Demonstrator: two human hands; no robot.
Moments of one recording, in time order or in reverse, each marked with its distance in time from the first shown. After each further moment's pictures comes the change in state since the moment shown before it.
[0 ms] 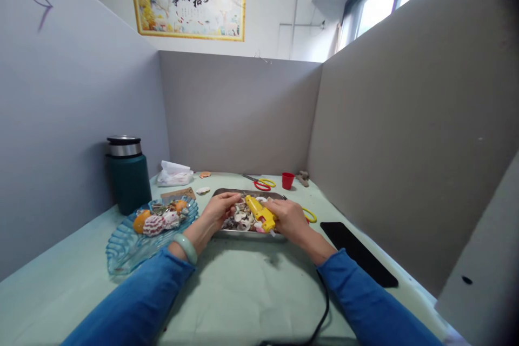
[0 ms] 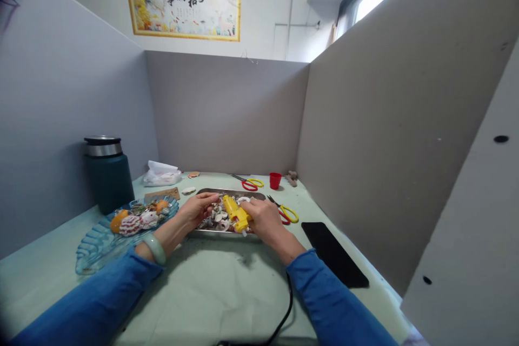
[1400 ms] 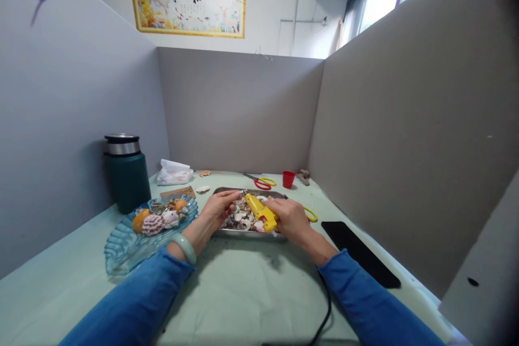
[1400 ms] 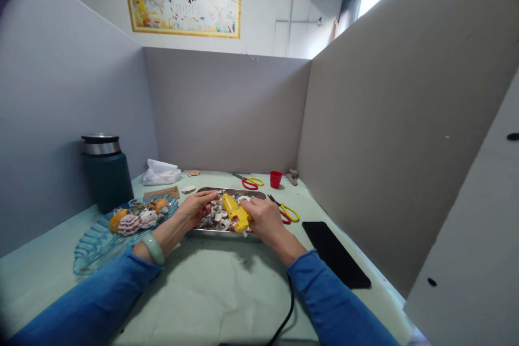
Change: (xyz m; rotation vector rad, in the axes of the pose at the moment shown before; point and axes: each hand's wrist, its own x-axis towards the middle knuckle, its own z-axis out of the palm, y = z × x) left_hand 0.004 -0.001 -0.003 -0.062 0.006 -0.014; right_hand -0.003 0.001 0.003 0.038 0.042 -0.008
